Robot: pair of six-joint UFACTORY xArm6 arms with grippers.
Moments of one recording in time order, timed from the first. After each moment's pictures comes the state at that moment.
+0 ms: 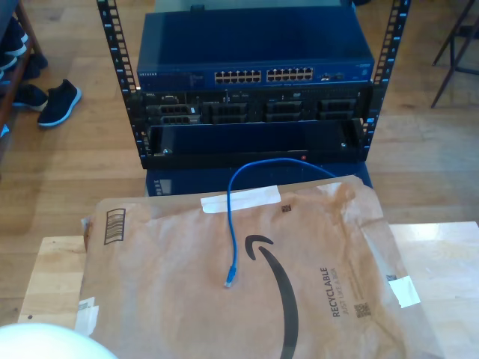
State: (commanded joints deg) left arm 98.5 -29.7 -5.0 1.3 57.8 -0.7; right arm -77.6 -36.7 -0.8 -15.4 48.5 14.2
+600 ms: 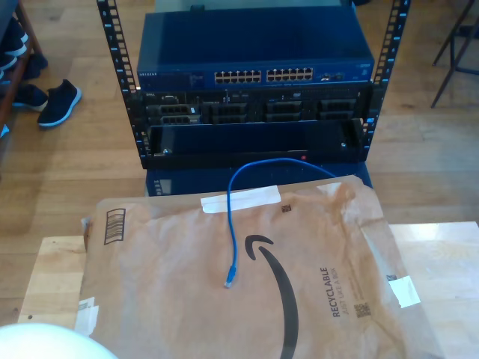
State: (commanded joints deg) left arm 98.5 -29.8 -5.9 1.7 59.4 -1.2; right arm -77.5 -38.1 -1.3 -15.3 49.4 14.1
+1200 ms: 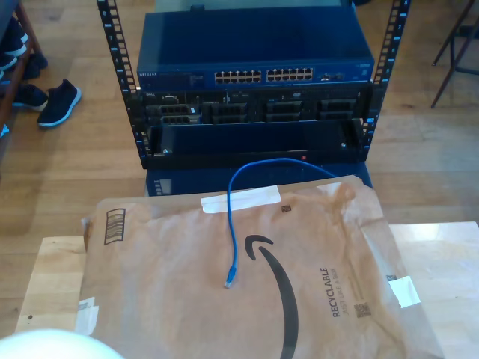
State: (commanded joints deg) left arm 92.2 -31.6 -26.0 1.5 82.2 -12.2; right arm -70.4 -44.0 -13.3 -5.8 59.5 16.7
